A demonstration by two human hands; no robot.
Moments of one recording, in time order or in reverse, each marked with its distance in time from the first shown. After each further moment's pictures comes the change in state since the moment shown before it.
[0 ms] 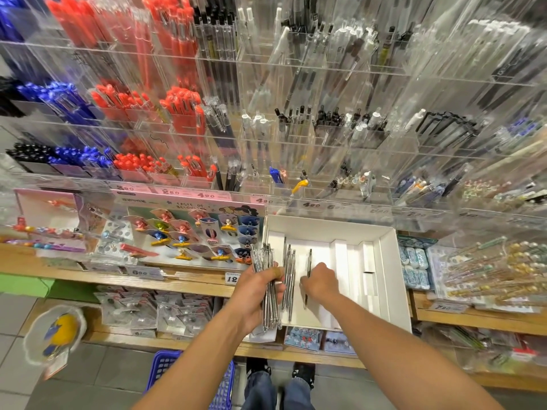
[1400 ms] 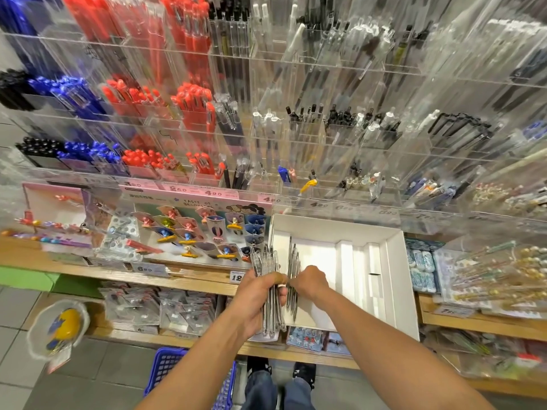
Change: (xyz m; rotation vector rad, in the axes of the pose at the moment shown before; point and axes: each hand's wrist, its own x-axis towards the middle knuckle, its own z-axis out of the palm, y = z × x) left_hand -0.007 -0.003 -0.011 -0.037 -0.015 0.000; right_hand 0.002 -0.023 0.024 0.008 -0.170 0.045
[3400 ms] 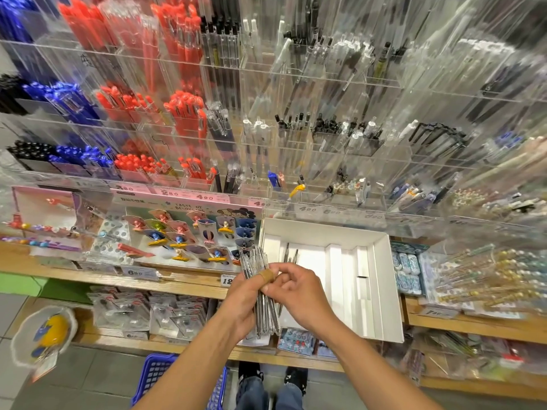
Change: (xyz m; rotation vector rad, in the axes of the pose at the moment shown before) left_hand -0.009 0.001 0.009 -0.129 0.006 0.031; right_hand -0.136 -0.020 -0.051 0.614 -0.087 -0.537
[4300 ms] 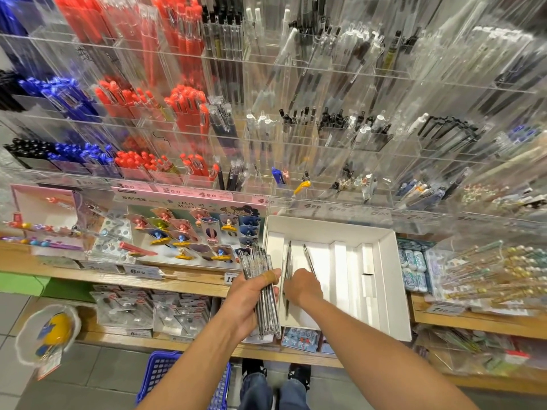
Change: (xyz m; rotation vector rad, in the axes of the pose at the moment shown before) left_hand 0.004 0.001 -0.011 0.010 0.002 -0.022; right_hand 0.083 0.082 0.010 -0.787 0.115 0.493
